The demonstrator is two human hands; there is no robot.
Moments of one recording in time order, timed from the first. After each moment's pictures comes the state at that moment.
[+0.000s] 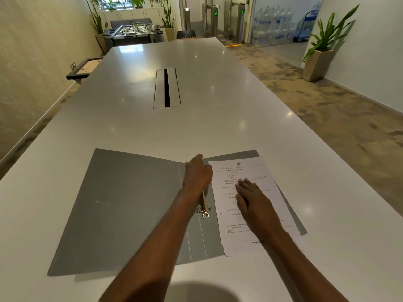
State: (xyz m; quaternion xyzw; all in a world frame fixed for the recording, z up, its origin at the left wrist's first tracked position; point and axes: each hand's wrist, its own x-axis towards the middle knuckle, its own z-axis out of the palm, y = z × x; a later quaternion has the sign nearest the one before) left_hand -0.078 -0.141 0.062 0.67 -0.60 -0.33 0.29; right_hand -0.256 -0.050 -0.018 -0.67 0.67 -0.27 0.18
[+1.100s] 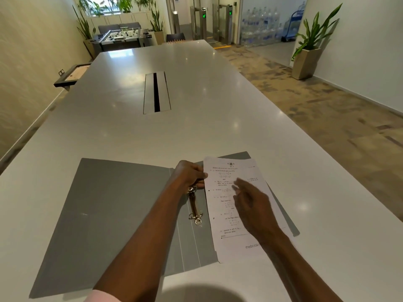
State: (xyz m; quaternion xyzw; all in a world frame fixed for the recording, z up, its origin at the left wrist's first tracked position) left_hand -0.073 -0.167 0.066 0.63 -0.46 -0.57 0.27; right_hand -0.261 -0.040 0.004 -0.56 0.64 -0.44 0.29
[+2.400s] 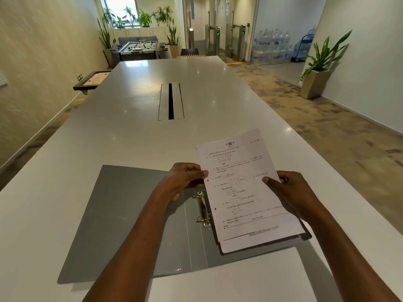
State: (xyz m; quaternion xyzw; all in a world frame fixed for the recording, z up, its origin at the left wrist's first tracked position) left_hand -0.012 -0.147 0.087 0.51 -0.49 -0.63 0.34; right_hand -0.329 -0.064 0.092 -0.49 0.59 -0.45 0.46
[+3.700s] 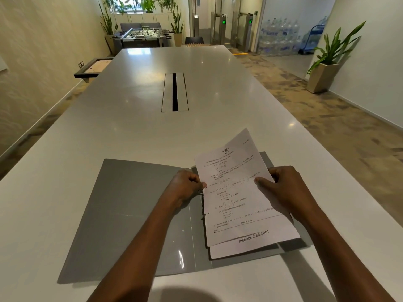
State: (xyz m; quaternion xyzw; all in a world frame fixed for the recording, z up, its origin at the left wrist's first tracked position) left_hand -0.011 -0.143 0.043 0.62 -0.48 -0.55 0.29; right_hand -0.278 -0.066 0.111 -0.59 0.69 -0.32 0.29
